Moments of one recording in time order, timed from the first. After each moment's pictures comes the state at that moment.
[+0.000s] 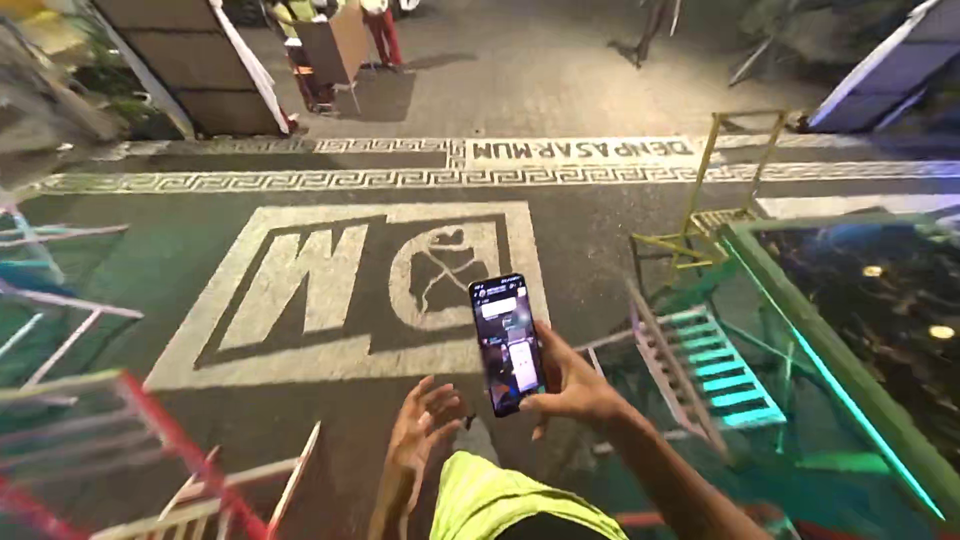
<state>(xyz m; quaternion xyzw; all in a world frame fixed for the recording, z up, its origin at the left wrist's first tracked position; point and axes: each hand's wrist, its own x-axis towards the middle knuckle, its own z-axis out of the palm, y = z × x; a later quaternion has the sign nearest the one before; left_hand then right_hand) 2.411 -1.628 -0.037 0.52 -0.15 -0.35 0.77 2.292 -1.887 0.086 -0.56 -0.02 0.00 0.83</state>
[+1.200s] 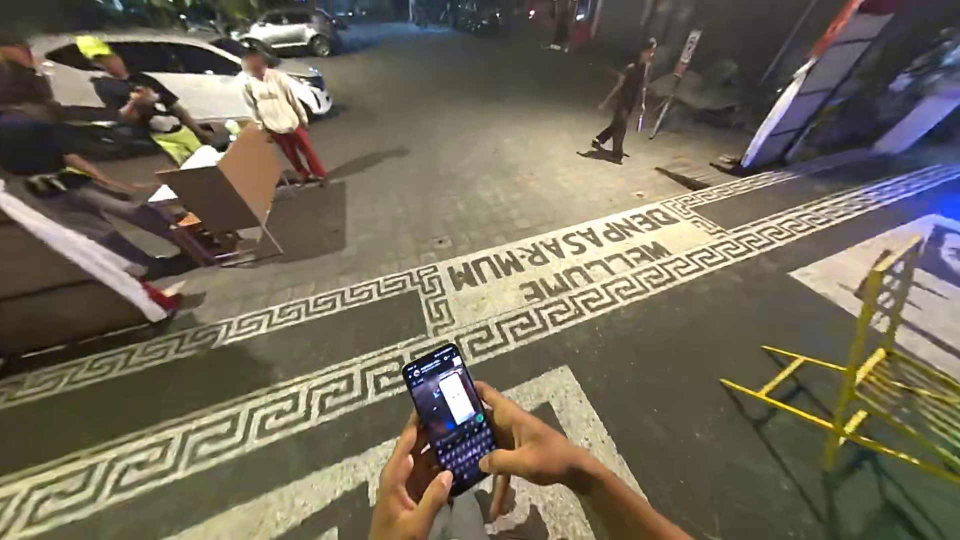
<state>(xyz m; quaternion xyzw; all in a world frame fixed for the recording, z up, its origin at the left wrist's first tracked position) 3.512 -2.287 0.040 0.48 -0.39 -0.31 0.72 3.377 -2.465 0.064 -0.57 -0.03 -0.05 0.82</state>
